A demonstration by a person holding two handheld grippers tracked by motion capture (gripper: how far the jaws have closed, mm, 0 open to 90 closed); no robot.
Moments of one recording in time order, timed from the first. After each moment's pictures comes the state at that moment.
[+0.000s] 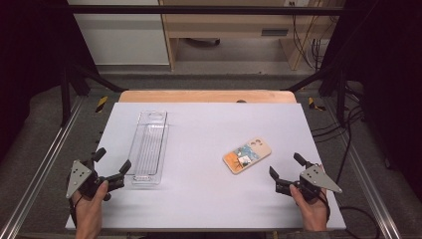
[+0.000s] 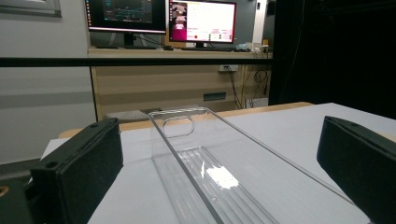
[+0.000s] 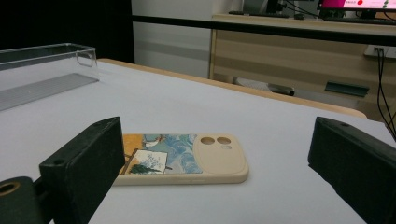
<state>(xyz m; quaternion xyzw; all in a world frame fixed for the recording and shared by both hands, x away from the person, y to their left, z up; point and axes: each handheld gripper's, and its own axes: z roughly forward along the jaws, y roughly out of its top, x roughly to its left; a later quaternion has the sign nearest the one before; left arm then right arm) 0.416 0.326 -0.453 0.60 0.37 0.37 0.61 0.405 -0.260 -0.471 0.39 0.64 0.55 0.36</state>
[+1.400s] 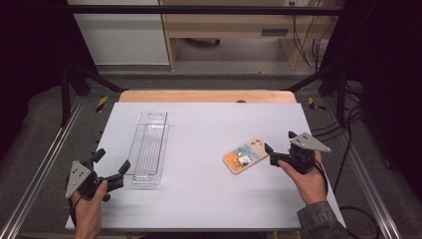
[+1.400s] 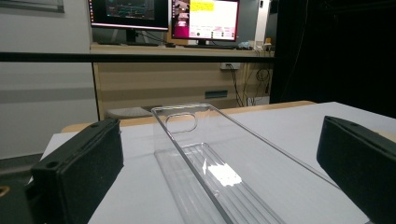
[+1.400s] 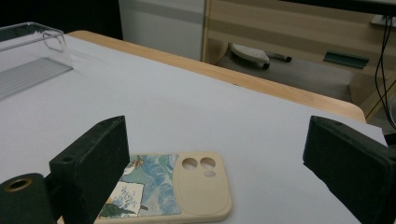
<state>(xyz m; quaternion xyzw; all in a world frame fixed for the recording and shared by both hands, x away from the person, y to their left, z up) 0.416 0.329 -0.456 0.60 0.38 0.36 0.60 0.466 -0.245 -0.417 0.43 0.69 0.48 0.33</state>
